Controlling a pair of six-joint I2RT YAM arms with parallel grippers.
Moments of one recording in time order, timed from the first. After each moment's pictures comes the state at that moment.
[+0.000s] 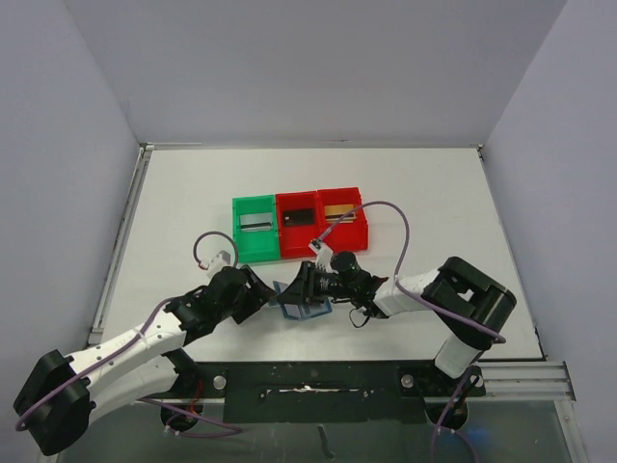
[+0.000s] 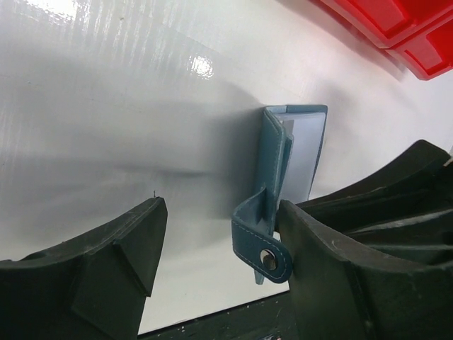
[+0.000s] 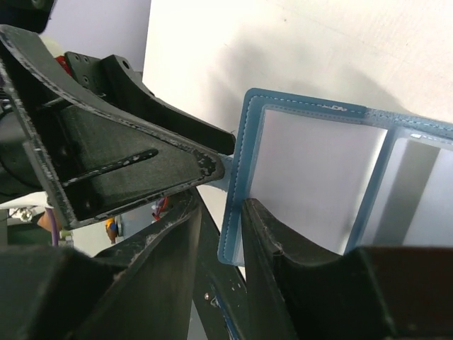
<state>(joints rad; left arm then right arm) -0.76 0.91 0.39 -0.29 -0.17 -1.28 0.87 1.65 0.57 0.66 -0.43 1.01</state>
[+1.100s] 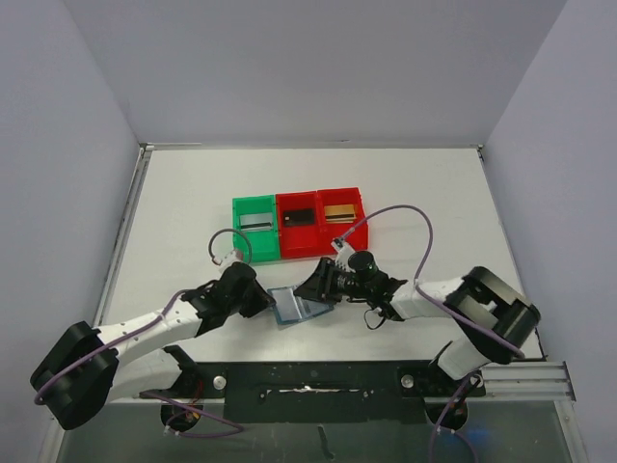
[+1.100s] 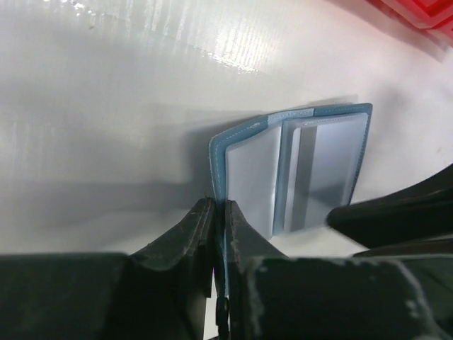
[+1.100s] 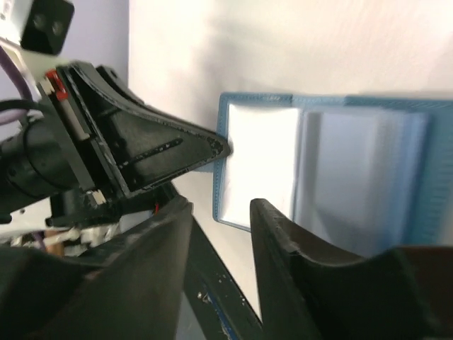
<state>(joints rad) -0.75 1.10 0.39 -0.15 -0.12 -1.20 0.80 1.59 0.47 0.67 -0.42 1.05</state>
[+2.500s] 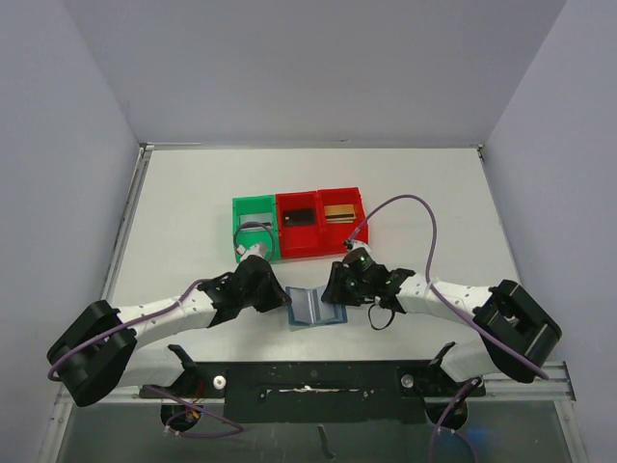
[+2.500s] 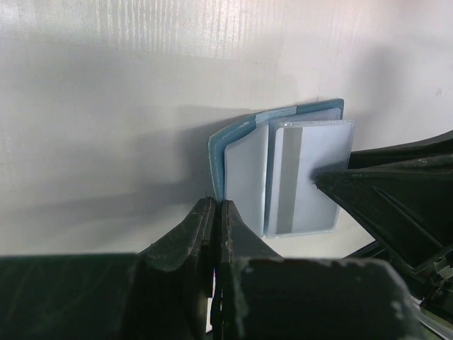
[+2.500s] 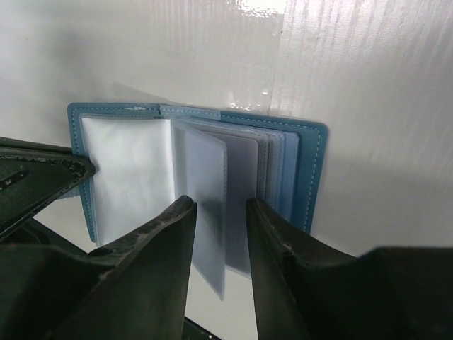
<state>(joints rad) -0.81 1.25 0.50 -0.06 -0.03 -1.07 0.80 1.39 0.61 -0.11 -0.06 0.82</state>
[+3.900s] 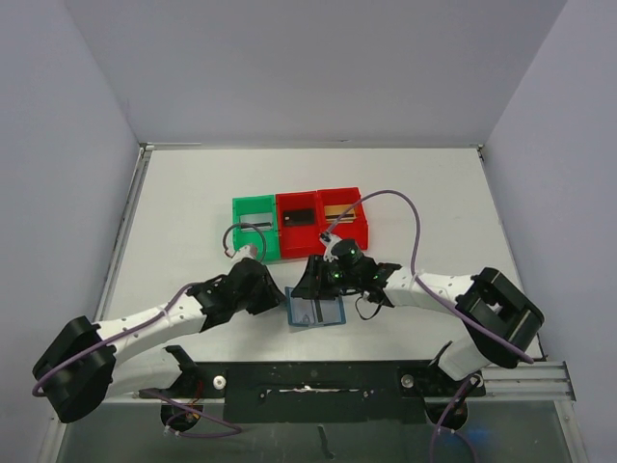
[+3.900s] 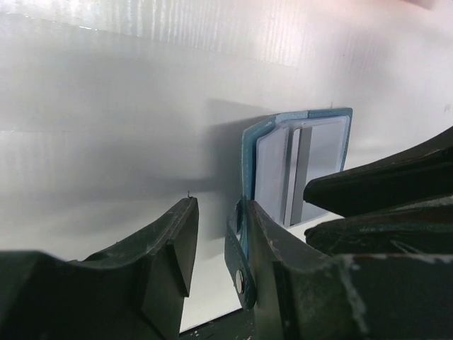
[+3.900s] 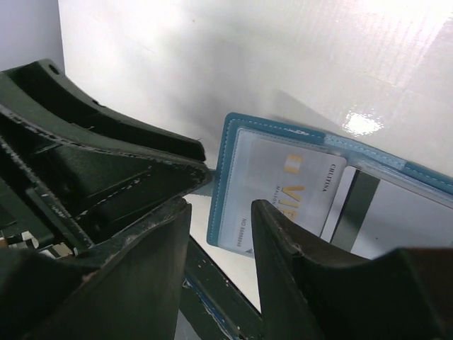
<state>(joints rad) -0.82 1.15 0.50 -0.19 -0.10 -1.10 0.82 1.50 0.70 0.13 -0.34 0.88</state>
